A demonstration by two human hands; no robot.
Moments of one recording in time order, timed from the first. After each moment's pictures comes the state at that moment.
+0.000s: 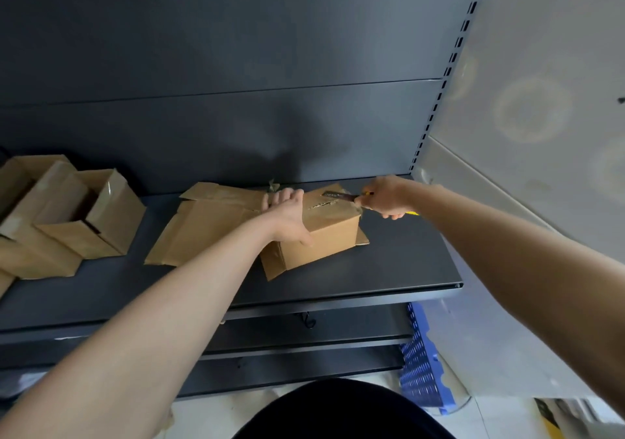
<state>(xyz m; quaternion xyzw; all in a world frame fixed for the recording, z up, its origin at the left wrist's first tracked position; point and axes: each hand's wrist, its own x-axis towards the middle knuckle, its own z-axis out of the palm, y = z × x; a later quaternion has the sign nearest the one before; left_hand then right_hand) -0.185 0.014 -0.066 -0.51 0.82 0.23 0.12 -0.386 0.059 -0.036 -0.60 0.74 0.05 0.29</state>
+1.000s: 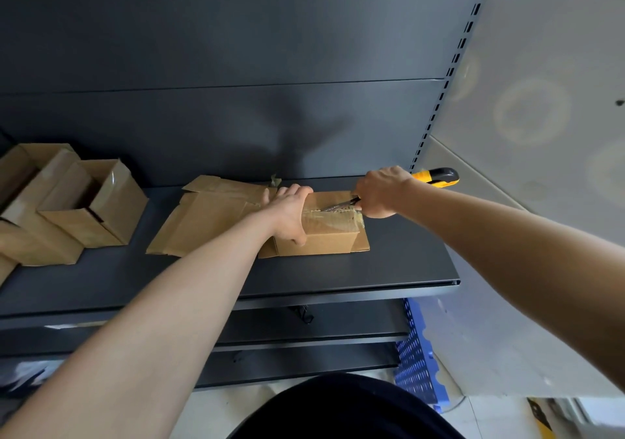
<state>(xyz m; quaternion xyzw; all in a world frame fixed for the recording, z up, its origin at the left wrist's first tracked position) -0.178 0.009 -0.081 -0.46 0.86 0.19 0.10 -0.360 0.058 -0.031 -0.72 0.65 0.26 -0.01</state>
